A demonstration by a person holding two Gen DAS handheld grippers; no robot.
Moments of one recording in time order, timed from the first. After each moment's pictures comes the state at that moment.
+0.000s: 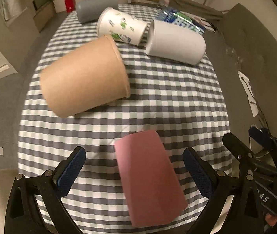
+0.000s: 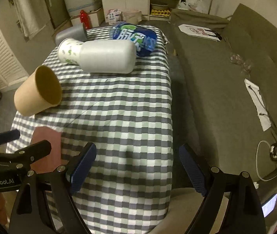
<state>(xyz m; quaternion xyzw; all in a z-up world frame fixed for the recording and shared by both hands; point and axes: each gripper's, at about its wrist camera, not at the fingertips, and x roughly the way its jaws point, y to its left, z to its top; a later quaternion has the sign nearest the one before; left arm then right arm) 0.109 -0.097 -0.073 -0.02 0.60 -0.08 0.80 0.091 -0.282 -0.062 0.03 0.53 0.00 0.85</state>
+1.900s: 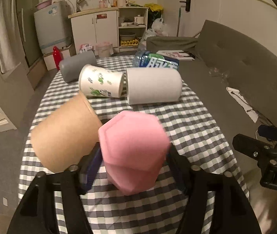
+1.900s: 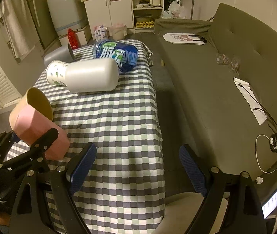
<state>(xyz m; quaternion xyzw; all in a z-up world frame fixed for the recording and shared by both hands) 0.108 -0.124 -0.069 0.05 0.40 -0.13 0.91 0.082 -0.298 -0.047 0.06 0.47 -0.03 0.88</state>
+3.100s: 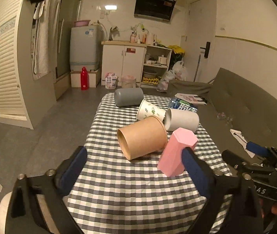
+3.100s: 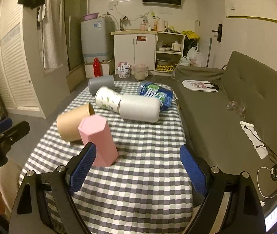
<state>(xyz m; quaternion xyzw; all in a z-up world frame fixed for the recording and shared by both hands) 0.011 -0.006 -0.010 -0.04 0.27 -0.07 0.96 0.015 -0.212 -0.015 -0.01 0.33 0.02 0.94</state>
